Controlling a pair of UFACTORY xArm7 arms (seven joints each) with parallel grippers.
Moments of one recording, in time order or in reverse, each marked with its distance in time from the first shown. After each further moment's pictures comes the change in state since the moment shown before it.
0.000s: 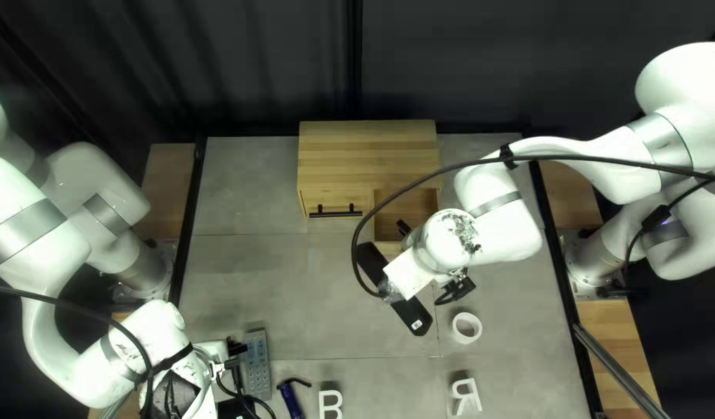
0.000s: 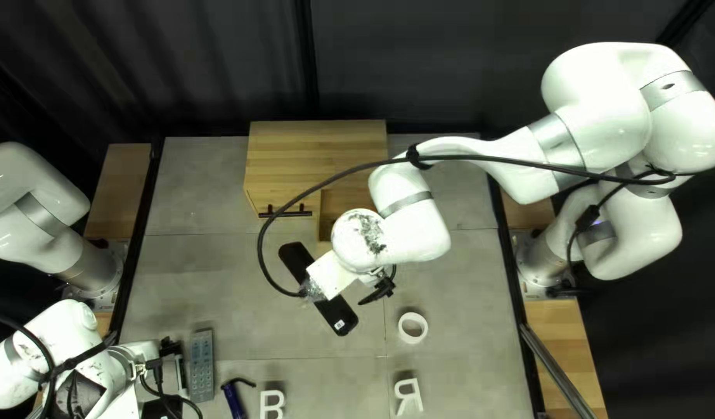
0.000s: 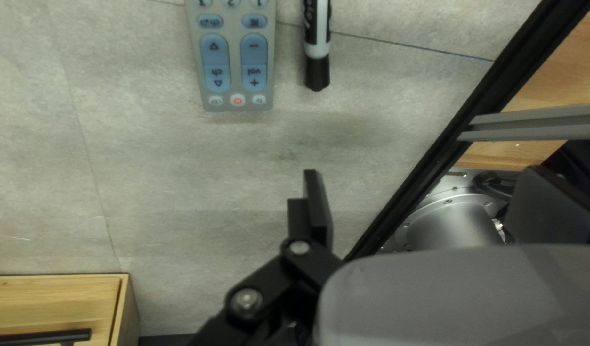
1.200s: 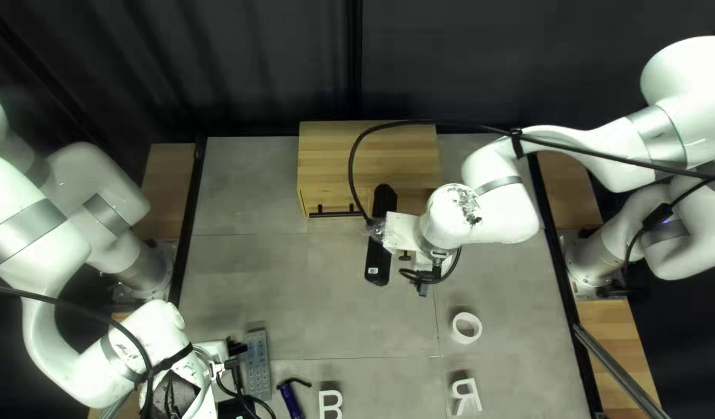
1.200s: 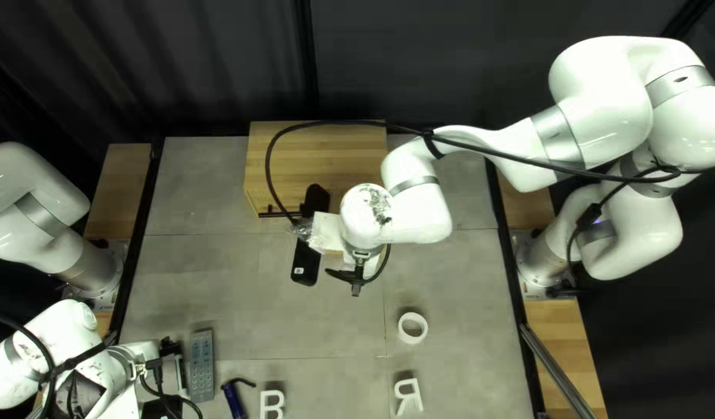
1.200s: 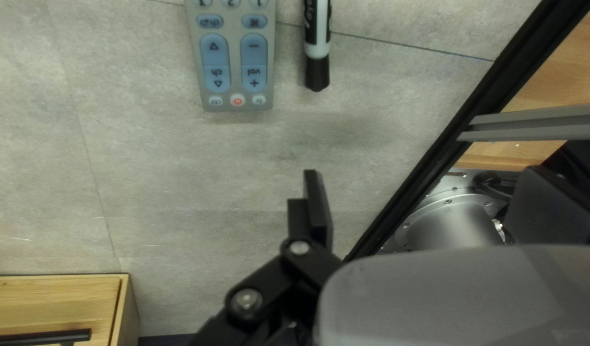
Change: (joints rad) left arm 0.000 0.000 0.000 0.000 0.000 0.000 0.000; right arm -0.068 -0.042 -0.061 -0.190 0.128 -0.298 0.633
